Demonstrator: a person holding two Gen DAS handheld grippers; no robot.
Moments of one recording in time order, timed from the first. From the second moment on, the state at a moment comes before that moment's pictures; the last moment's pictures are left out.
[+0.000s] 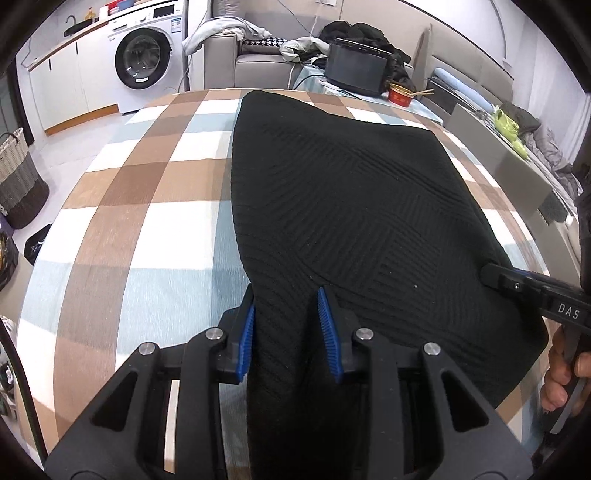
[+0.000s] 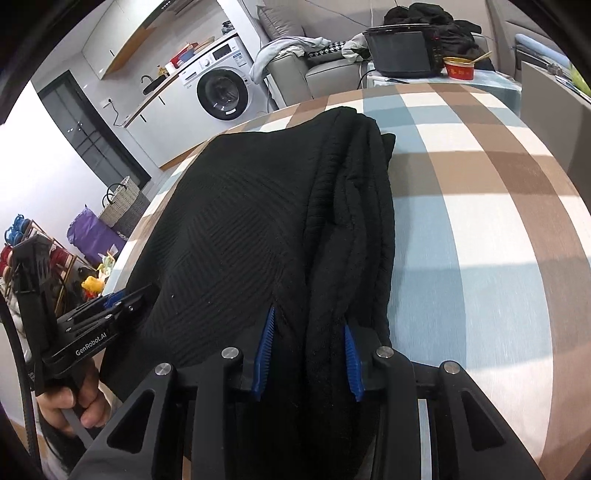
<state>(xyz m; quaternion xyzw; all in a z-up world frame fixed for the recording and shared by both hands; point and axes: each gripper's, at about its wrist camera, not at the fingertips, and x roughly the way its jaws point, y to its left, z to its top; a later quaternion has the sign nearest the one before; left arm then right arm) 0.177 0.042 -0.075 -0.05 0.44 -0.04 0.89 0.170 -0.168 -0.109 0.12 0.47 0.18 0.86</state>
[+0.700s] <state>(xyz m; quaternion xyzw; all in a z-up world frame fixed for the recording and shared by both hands) 0.070 0.044 -0.018 -0.03 0.30 -0.06 0.95 0.097 -0.176 -0.054 0.04 0.34 0.20 0.92</state>
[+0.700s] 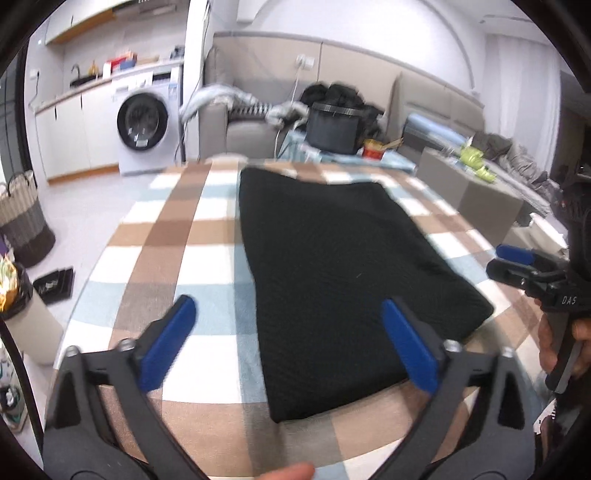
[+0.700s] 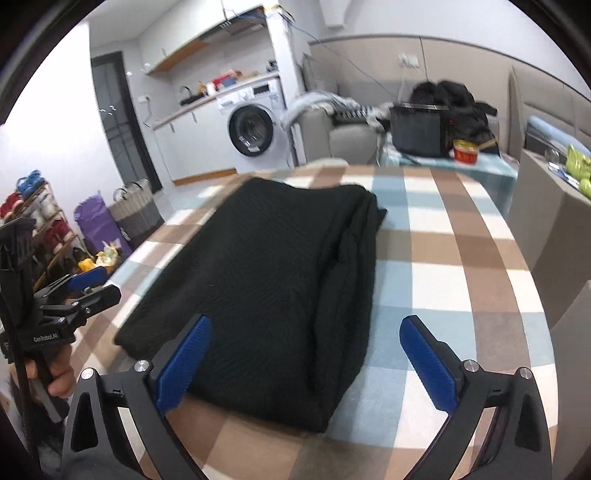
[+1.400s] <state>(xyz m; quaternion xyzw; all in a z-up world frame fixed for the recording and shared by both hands) 0.052 0.048 -0.029 -0.04 0.25 -0.03 0.97 0.062 -0.155 -0.057 0.02 0.24 0.24 0.94</state>
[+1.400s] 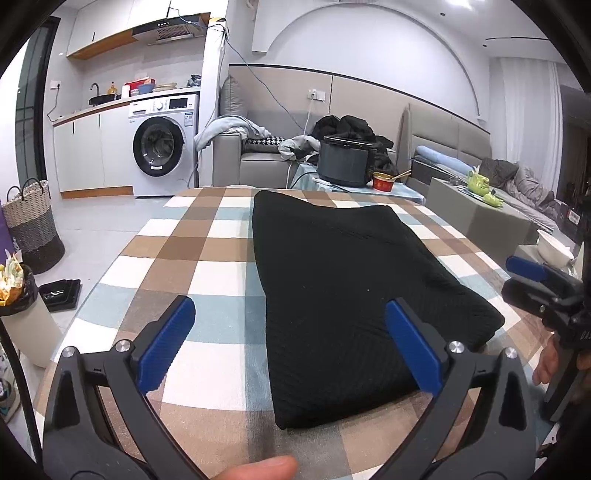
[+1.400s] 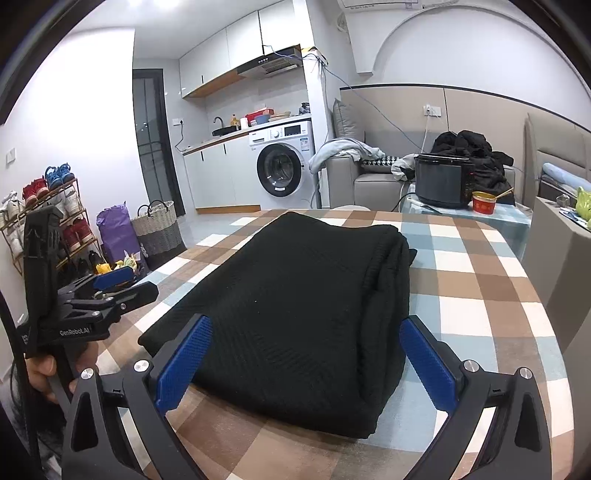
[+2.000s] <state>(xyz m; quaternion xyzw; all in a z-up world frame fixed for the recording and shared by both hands) 0.048 0.040 -0.030 -0.03 0.23 -0.04 0.97 0.046 -0.157 -0.058 0.01 0.20 0.24 0.95</state>
